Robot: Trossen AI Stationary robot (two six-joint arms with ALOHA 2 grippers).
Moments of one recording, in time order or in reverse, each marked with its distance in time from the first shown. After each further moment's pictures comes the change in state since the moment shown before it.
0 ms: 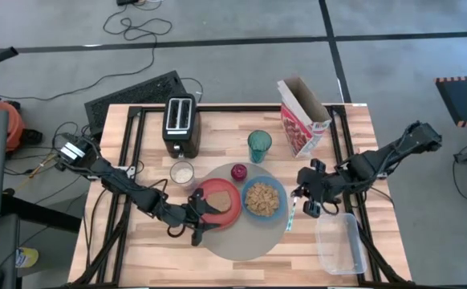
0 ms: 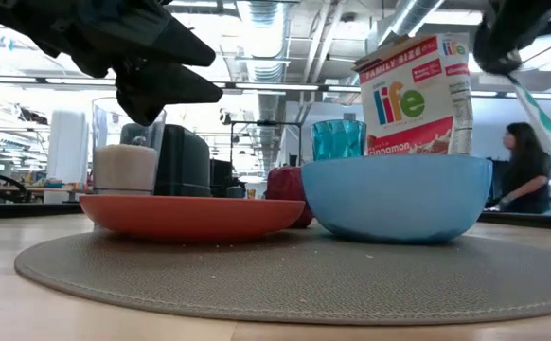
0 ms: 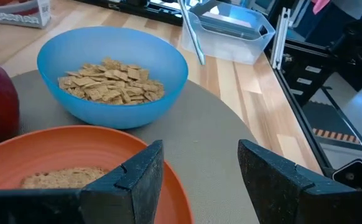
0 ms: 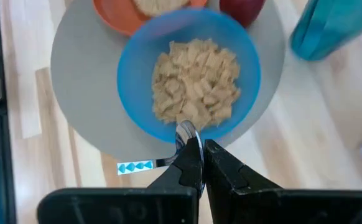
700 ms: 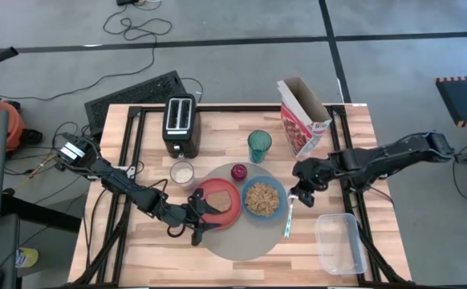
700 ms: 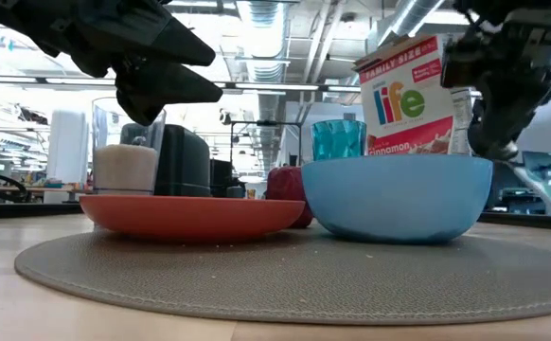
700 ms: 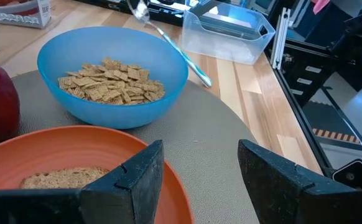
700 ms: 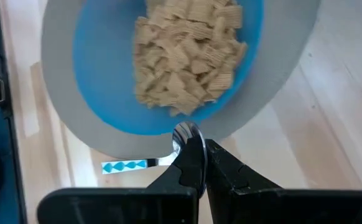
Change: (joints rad) left arm 0.000 0.000 0.000 -0.001 -0.001 0.000; right arm -0.335 -0.144 -0.446 0.401 -0.395 -0.104
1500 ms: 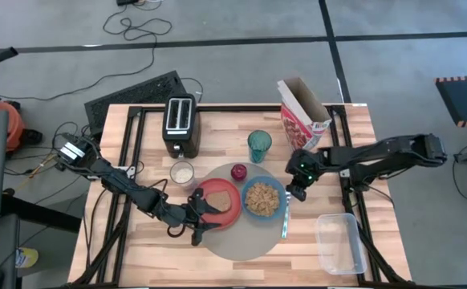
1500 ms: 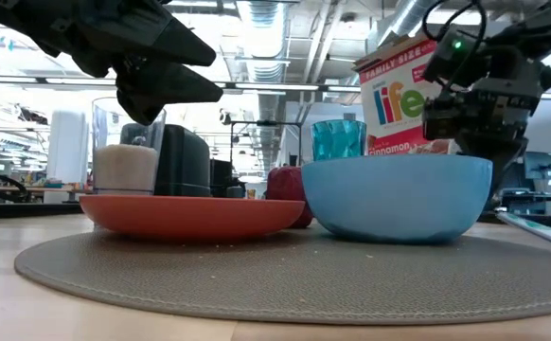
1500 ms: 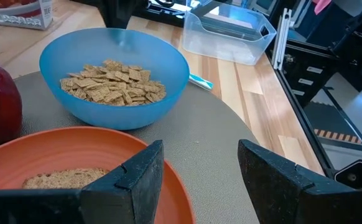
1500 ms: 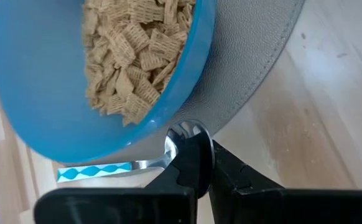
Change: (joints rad) left arm 0.000 0.000 0.000 0.000 -0.005 0.004; right arm -0.239 0.183 -0.131 0.188 -0.156 -0.186
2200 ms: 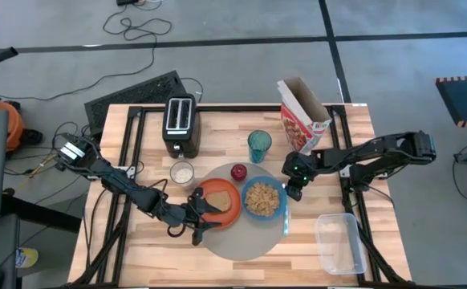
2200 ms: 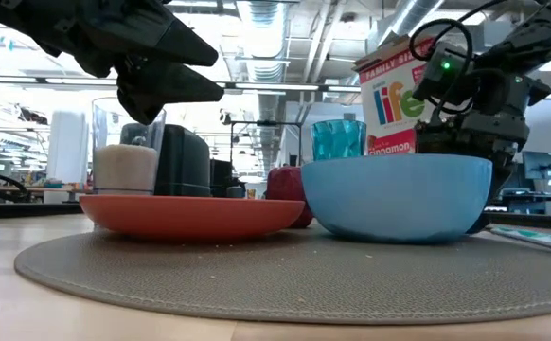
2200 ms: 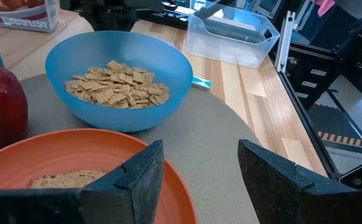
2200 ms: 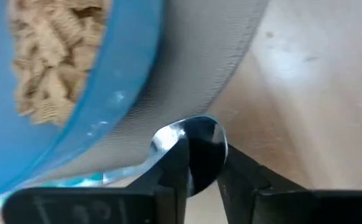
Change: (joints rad) left arm 0.000 0.000 0.000 0.003 -0.016 0.001; right arm -0.005 0.144 -0.002 0.106 0.050 -0.032
